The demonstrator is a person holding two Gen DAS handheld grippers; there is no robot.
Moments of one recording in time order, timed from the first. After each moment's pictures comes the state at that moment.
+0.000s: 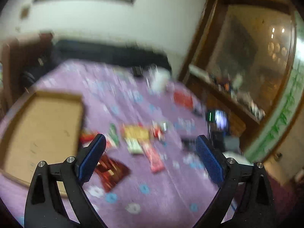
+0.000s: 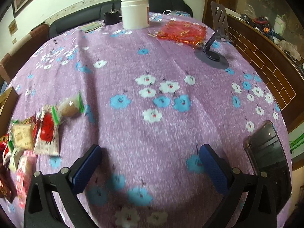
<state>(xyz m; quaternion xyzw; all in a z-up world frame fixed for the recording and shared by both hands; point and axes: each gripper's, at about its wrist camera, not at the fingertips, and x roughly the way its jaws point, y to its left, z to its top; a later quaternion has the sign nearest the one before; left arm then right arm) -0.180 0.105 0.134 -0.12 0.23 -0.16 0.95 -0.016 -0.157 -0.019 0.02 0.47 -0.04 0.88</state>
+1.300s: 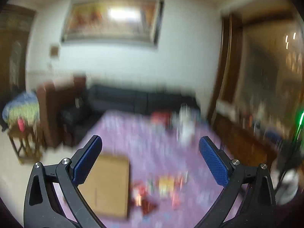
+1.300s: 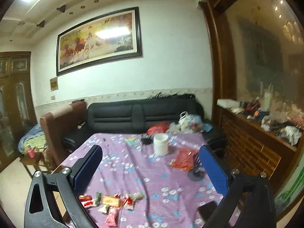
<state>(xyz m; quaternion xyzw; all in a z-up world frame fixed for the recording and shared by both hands) -0.218 0.141 0.254 -0.07 0.20 -0.04 0.98 -0.178 -0.146 0.269 0.03 0.14 0.04 0.99</state>
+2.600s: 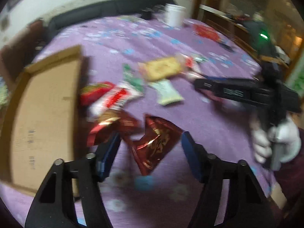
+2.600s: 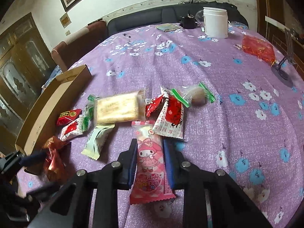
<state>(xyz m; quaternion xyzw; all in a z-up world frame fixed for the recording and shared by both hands) -0.105 0.077 0.016 0.03 0.46 -0.17 0.87 -0.044 -0.053 -0.014 0.04 0.43 0.18 0.89</state>
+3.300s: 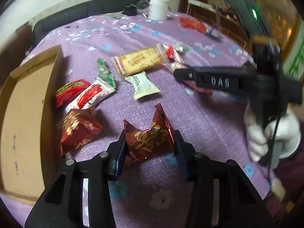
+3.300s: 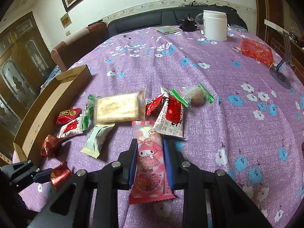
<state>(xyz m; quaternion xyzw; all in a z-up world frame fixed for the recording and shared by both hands) -0.104 0.060 0.003 0.03 0.45 -0.18 0.87 -0.049 -0.052 -0.013 0.03 0.42 0.17 0.89</state>
